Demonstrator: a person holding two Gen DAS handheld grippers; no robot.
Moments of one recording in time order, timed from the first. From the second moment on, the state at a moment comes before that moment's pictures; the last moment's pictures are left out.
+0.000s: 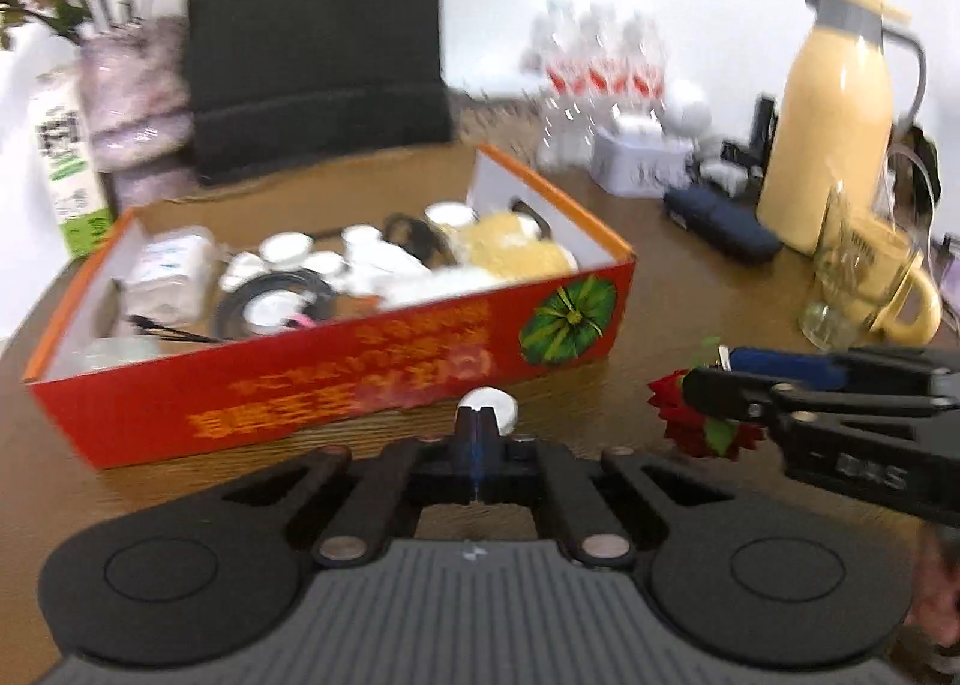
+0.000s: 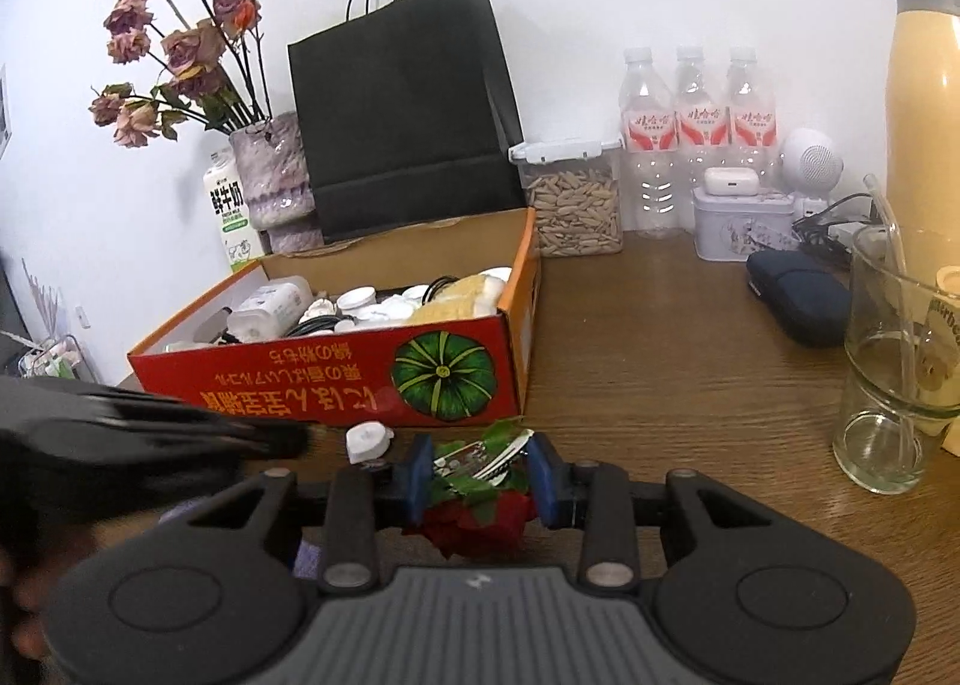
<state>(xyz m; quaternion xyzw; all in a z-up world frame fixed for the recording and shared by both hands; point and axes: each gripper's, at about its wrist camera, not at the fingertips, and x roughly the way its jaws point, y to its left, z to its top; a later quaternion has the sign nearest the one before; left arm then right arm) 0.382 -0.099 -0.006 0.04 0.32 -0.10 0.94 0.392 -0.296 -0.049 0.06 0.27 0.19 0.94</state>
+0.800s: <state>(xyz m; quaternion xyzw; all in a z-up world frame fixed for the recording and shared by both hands) 0.432 -0.133 -0.048 0.09 0.34 -0.11 0.93 0.388 -0.305 -0.056 0.09 0.28 0.17 0.94</state>
